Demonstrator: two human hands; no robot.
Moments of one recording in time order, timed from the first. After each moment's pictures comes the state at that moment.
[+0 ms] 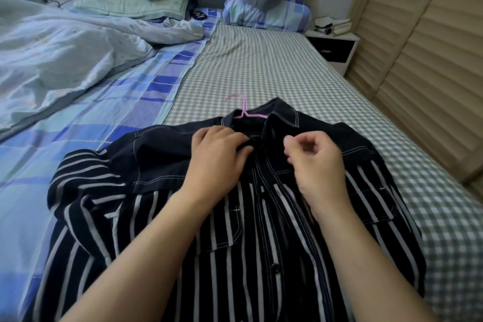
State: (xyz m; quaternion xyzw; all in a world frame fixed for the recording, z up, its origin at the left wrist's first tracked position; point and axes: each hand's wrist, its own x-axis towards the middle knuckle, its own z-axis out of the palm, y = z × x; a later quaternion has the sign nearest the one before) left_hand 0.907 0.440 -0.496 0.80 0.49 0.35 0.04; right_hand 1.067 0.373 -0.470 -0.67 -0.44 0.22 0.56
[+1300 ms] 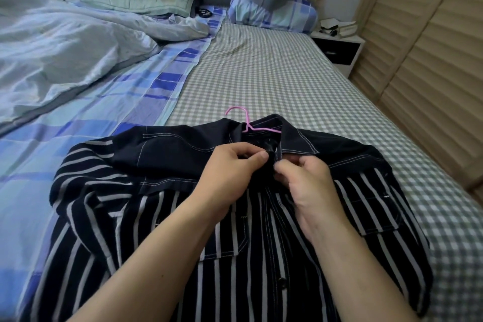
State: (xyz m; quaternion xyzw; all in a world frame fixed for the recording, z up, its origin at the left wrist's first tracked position) left_hand 0.914 0.410 -0.479 0.56 0.46 0.41 0.55; right_hand 1.045 0.366 -0.474 -0.62 -0.36 0.43 0.55
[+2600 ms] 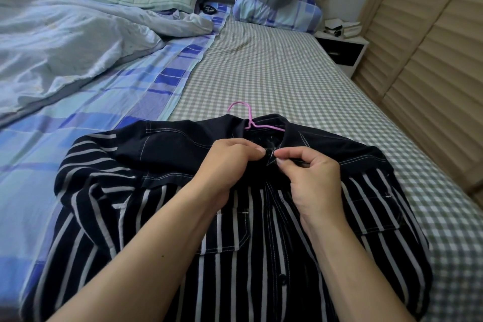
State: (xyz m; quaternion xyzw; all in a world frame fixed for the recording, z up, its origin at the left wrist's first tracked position) left_hand 0.911 0.415 -0.469 0.46 0.48 0.39 0.63; right_hand 1.045 0.364 -0.476 -0.62 -0.41 0.31 0.59
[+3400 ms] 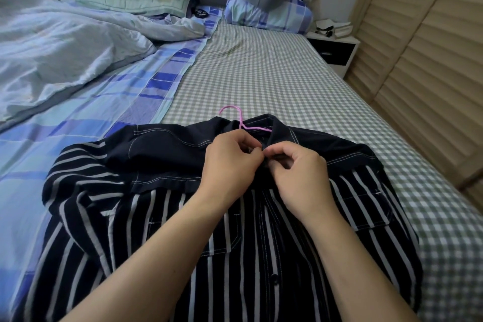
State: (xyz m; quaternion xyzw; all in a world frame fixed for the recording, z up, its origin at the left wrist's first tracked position) left_hand 0.930 0.413 -0.471 0.63 0.53 0.43 0.37; right_hand 1.055 0.367 -0.472 -0.65 -0.55 0.23 0.48
